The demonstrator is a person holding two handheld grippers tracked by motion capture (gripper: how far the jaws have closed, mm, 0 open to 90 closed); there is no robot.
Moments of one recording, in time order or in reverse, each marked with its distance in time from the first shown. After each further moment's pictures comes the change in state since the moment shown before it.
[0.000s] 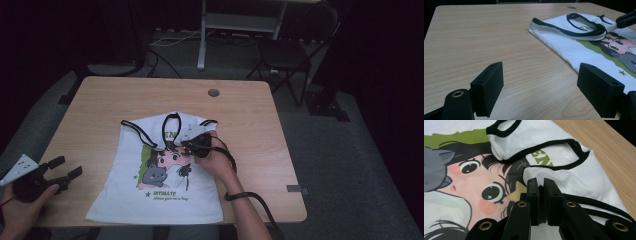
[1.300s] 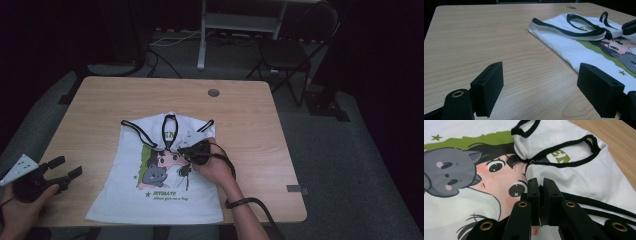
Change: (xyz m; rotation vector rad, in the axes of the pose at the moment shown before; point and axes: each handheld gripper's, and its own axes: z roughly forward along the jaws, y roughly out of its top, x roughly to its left) left arm 0.000 0.000 0.000 0.003 0.001 0.003; right arm 0.016 -0.007 -0.003 -0.030 0.069 0.025
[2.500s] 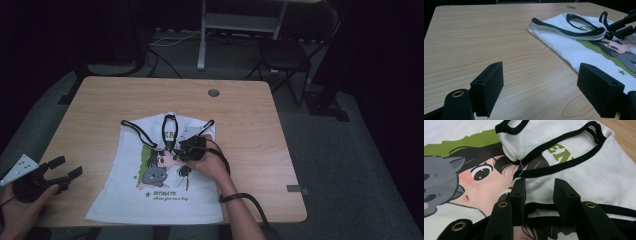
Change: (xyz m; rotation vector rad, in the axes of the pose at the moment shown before) left arm 0.000 0.000 0.000 -0.001 -0.001 0.003; right arm -0.009 0.004 0.023 0.045 0.012 0.099
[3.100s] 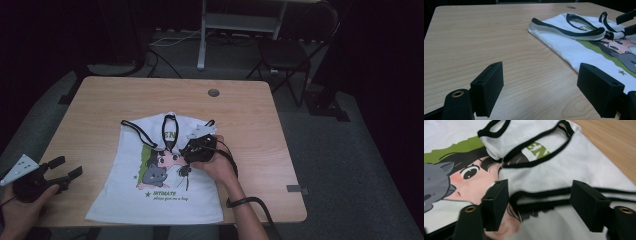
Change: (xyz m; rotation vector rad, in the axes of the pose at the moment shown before) left arm 0.000 0.000 0.000 0.001 0.000 0.001; right arm -0.009 -0.013 -0.025 -0.042 -0.080 0.120
